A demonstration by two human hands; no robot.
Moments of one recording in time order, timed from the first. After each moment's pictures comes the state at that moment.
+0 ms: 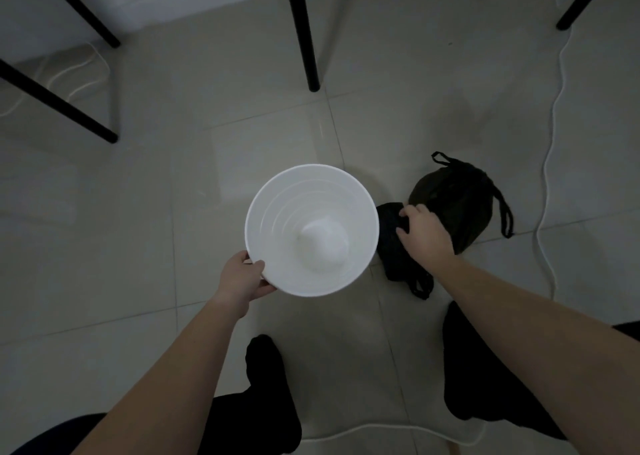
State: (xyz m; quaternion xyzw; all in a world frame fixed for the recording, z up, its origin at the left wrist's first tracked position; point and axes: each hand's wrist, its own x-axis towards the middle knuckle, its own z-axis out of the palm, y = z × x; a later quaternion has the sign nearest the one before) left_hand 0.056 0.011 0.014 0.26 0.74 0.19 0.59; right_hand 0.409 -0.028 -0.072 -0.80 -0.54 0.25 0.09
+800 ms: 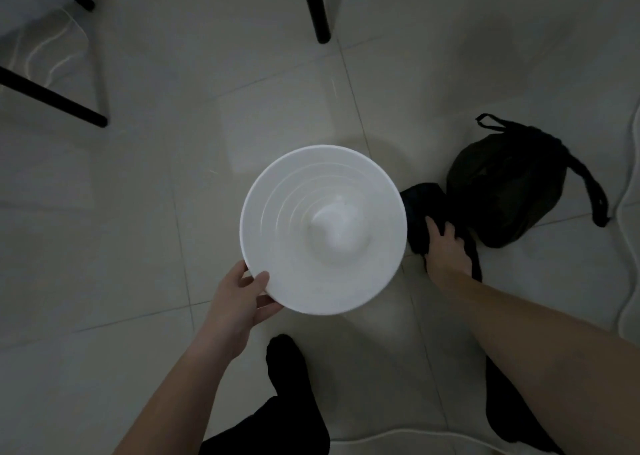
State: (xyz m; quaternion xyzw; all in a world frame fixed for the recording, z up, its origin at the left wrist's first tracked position) left_hand 0.034 0.018 -0.002 0.26 0.71 0.19 0.63; right_hand 0.377 -0.051 -0.205 -0.83 -0.44 0.31 -0.09
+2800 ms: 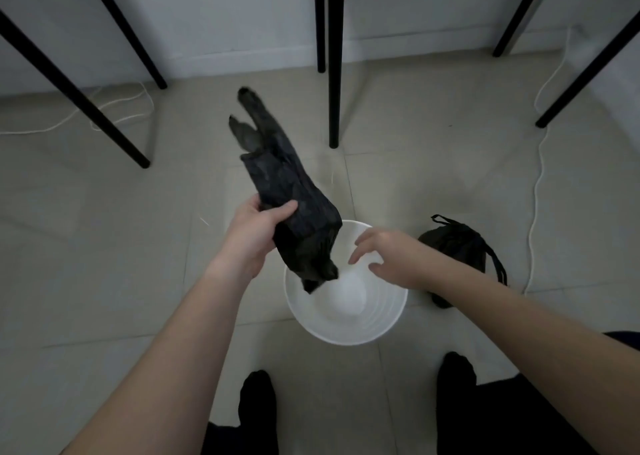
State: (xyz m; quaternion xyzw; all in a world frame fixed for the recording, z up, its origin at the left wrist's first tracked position) left_hand 0.079 0.078 0.176 0.33 0.58 0.35 0.66; right_hand 0.328 0.015 0.142 -0.57 -0.75 0.35 -0.01
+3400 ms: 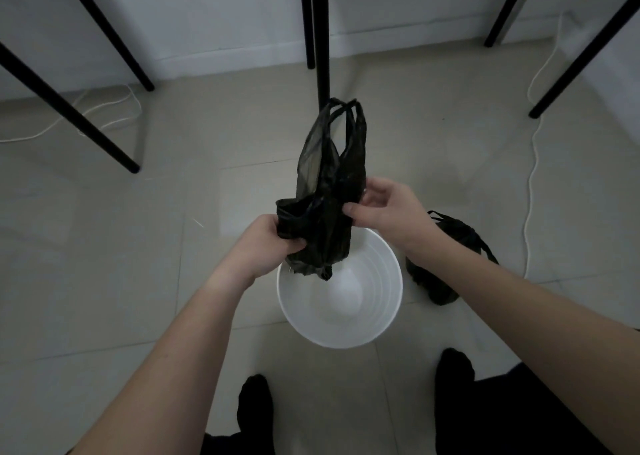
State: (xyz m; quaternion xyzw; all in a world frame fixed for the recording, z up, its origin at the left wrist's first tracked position) left_hand 0.093 0.073 0.171 0.58 0.58 0.16 0.55; right_hand 0.324 0.041 0.179 -0.55 -0.43 0.56 0.45
